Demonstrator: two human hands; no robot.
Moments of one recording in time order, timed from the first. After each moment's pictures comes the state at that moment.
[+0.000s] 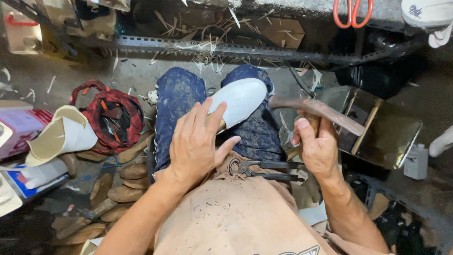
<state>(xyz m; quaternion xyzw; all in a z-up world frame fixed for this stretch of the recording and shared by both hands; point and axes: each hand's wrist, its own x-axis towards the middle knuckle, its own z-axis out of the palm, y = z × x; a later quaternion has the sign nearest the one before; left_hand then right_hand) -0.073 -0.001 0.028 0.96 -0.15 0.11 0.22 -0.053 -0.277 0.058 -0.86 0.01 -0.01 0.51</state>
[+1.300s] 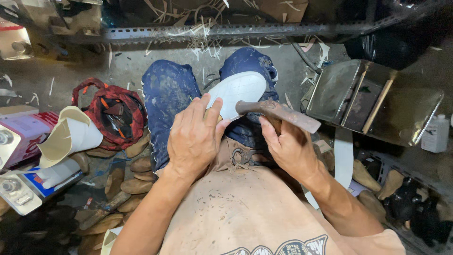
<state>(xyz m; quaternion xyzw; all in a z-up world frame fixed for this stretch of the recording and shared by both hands) -0.063 -0.008 0.026 0.96 -0.17 0.13 0.16 -0.058 -0.219 0.082 -0.96 -0.11 0.00 0.26</state>
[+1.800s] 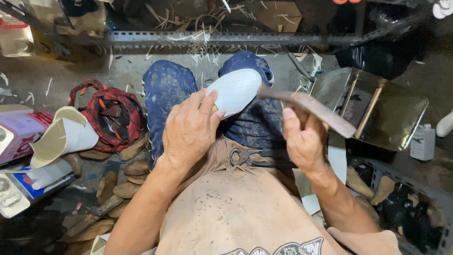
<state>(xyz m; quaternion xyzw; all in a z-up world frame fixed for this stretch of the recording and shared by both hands) -0.058 0.004 0.024 0.97 -0.15 0.11 0.18 -0.070 -0.244 0.068 -0.91 0.00 -0.02 0.41</state>
